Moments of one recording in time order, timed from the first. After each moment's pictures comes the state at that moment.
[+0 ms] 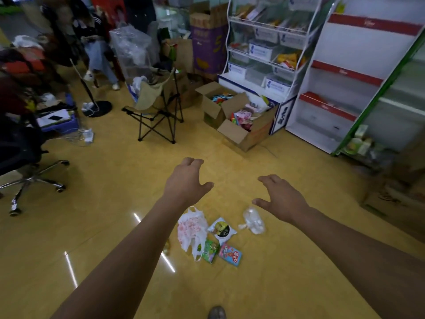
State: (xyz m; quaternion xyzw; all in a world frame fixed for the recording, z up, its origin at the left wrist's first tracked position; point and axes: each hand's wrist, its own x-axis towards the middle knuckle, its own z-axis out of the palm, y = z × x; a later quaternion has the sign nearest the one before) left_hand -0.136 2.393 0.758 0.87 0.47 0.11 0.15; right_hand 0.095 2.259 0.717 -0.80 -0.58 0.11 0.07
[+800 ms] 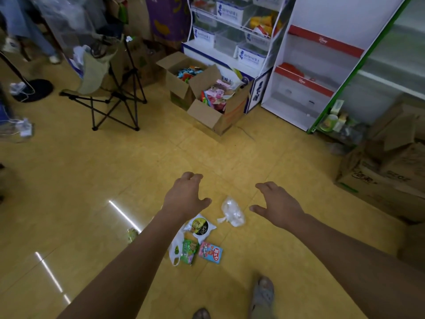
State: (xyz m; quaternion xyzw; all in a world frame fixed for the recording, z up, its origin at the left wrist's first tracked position) left_hand -0.001 2.483 0.652 0.89 0.40 -0.02 0.23; right_hand 0.210 2.318 0.642 -0.85 -0.50 0.19 0.01
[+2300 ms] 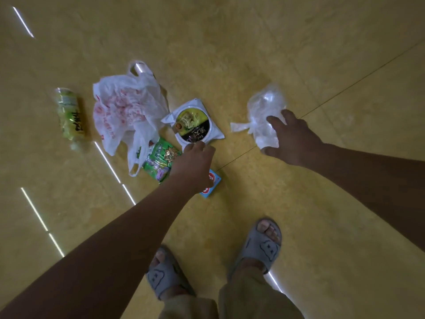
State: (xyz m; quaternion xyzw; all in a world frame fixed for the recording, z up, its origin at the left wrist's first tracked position) left_hand 0.095 2.437 0.033 0.81 0.48 -0.23 0.26; right_hand 0.355 2.413 0.022 -0.71 -0.62 0.31 -0.13
